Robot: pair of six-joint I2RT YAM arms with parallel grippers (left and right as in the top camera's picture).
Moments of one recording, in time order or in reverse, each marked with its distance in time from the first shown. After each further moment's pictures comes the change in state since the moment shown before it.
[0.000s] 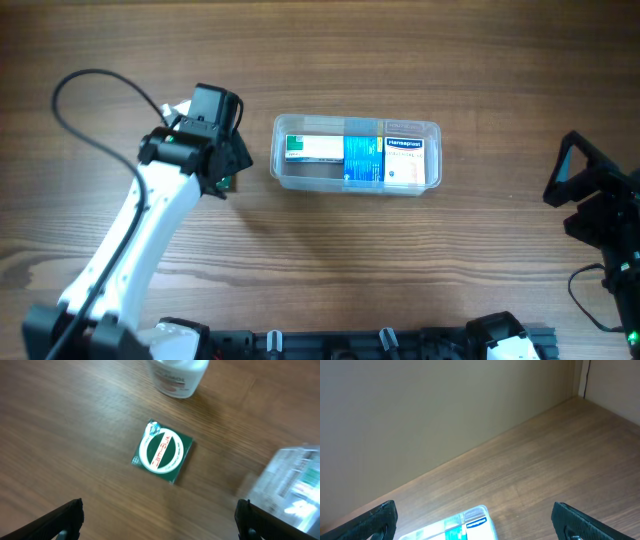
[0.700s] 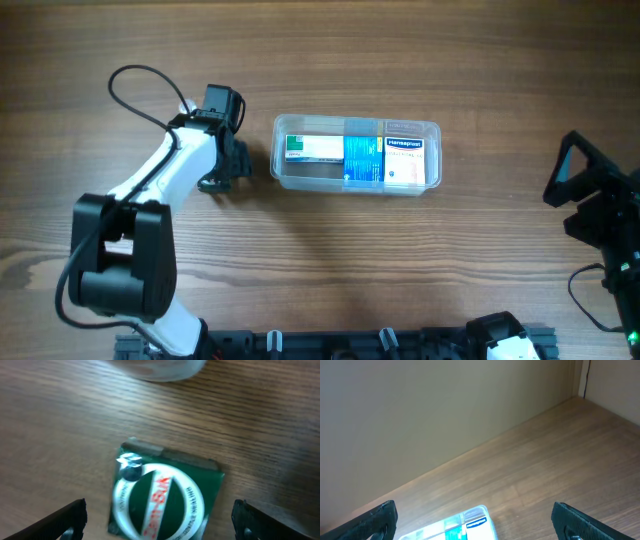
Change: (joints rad) left arm 0.077 0.342 -0.033 0.215 0.045 0.286; right arm 0.000 0.000 0.000 0.000 0.000 0.000
